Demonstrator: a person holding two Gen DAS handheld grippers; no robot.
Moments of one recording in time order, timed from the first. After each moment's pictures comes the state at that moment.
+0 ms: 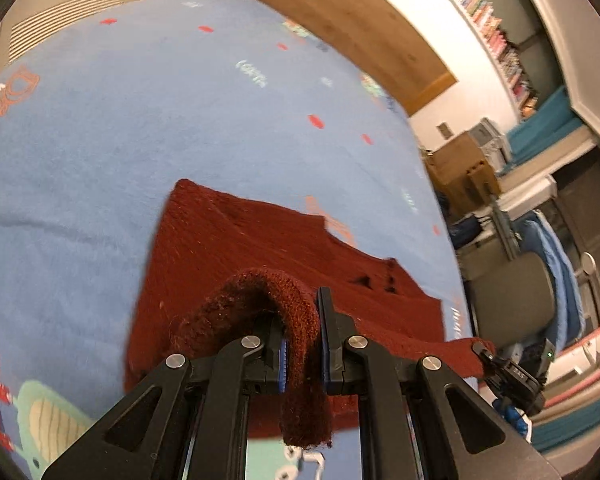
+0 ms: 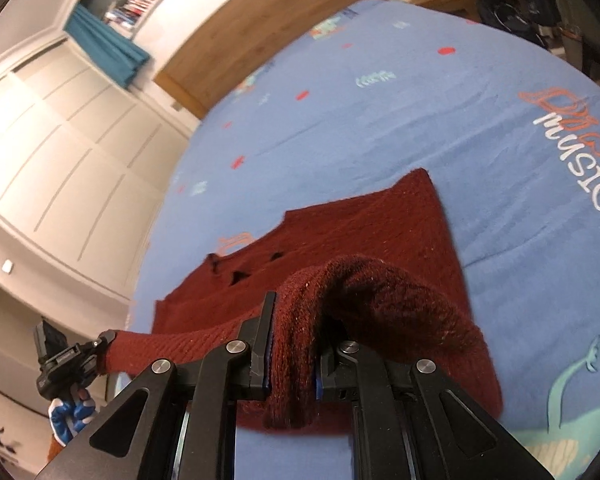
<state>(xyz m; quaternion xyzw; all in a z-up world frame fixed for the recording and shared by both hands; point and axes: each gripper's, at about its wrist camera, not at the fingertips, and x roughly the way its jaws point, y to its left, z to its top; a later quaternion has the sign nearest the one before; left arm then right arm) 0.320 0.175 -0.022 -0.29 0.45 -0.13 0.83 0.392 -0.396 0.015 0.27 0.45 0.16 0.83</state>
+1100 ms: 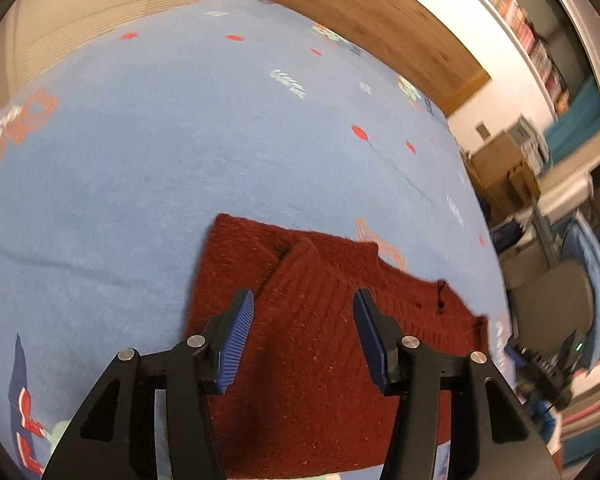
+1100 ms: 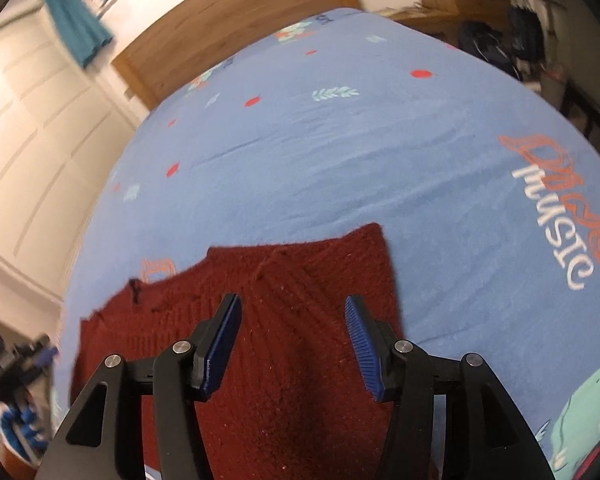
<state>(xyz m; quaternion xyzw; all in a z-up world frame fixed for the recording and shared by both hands) 0.339 0.182 -0.019 -0.24 0.46 -0.07 0.85 0.450 -0.395 0.002 0.17 0.47 0.08 0.86</state>
